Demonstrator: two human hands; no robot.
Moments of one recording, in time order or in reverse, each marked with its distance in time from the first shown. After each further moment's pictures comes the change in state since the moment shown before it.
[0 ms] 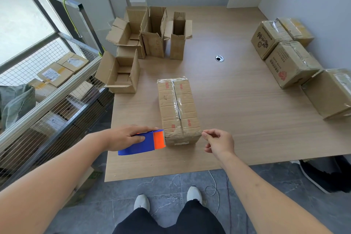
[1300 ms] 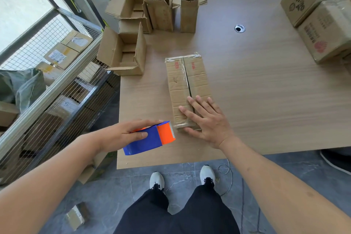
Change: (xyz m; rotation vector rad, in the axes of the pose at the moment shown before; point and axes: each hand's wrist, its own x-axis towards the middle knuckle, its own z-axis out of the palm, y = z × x) left_hand -0.010 -0.032 0.010 -0.262 -0.019 0.082; right_hand 0.047 0.021 0.059 -1.043 -0.042 -1.325
